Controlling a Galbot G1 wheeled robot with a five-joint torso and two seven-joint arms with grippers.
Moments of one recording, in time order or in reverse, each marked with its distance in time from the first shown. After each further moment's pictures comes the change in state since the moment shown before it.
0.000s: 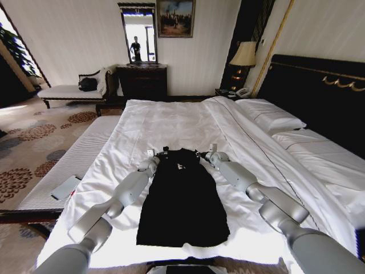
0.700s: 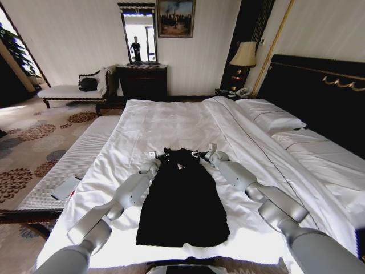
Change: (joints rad) left arm 0.036 -0.015 0.029 0.001 0.016 0.001 0.000; right arm -0.001 0.020 -0.015 -0.033 -0.019 -0.022 -0.038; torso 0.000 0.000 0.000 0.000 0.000
